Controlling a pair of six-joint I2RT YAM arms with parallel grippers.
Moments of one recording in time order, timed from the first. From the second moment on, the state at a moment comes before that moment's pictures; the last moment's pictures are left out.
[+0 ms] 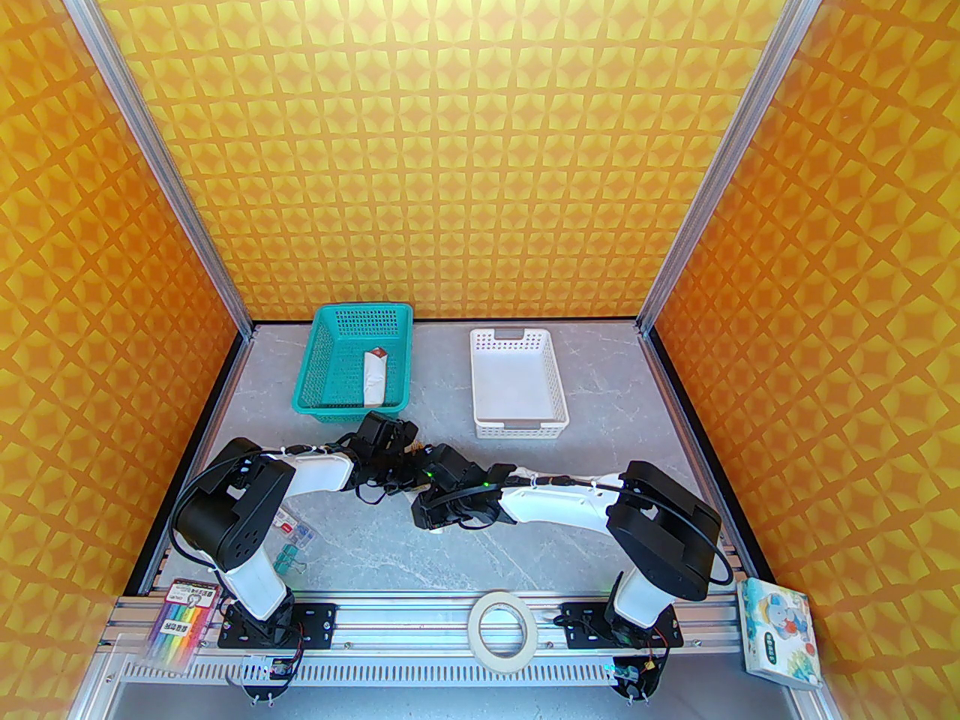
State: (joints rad) left arm -0.52 1.74 0.75 0.04 0.62 -0.75; right arm 0.99 1.68 0.91 -0.20 -0.23 0.69
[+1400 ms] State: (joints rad) left arm -0.53 1.74 0.75 0.04 0.62 -0.75; right arm 0.78 1.53 0.64 -0.08 -0.46 0.65
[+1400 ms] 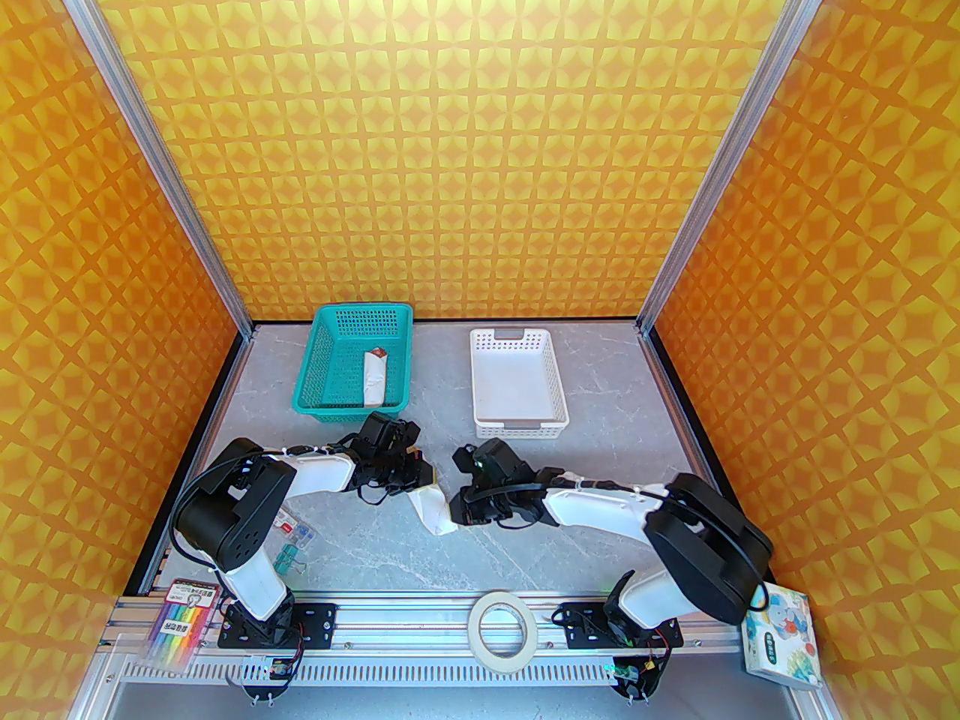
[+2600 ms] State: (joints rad) left arm -0.53 1.67 0.76 -0.02 0.59 -0.75; right arm 0.78 1.63 0.60 0.06 -0.52 0.67
